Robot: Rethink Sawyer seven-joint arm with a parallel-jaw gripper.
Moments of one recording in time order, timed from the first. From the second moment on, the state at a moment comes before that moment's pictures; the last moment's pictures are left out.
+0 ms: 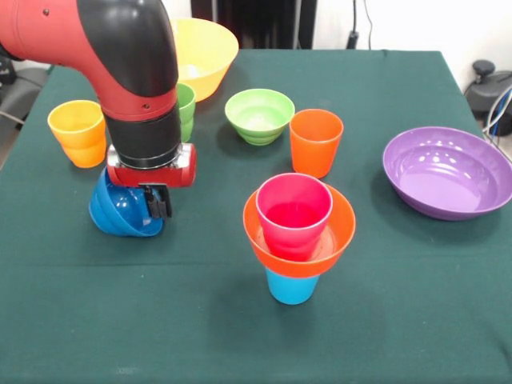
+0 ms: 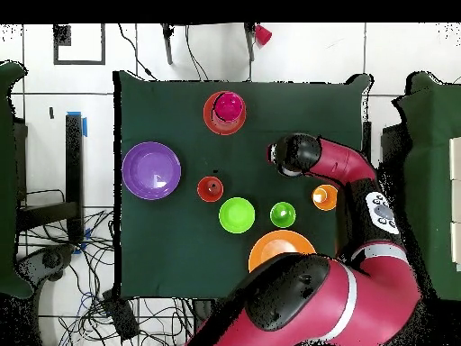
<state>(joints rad) -0.53 -0.27 0.16 1.22 -0.21 0.62 1.47</state>
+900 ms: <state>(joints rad) -0.53 -0.33 0.16 1.22 -0.21 0.62 1.47</state>
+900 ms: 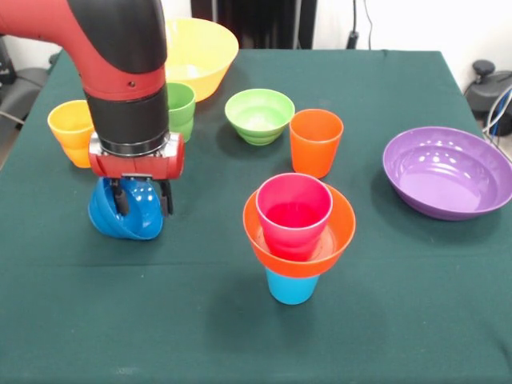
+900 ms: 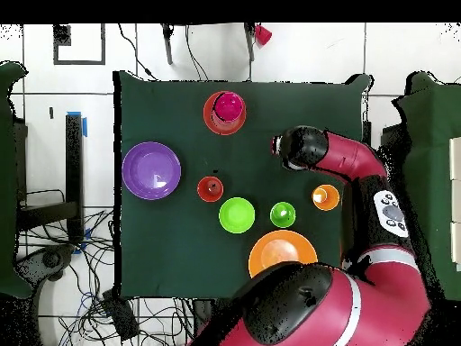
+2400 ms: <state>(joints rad) -0.60 -0.27 0.24 1.11 -0.21 0.67 1.47</state>
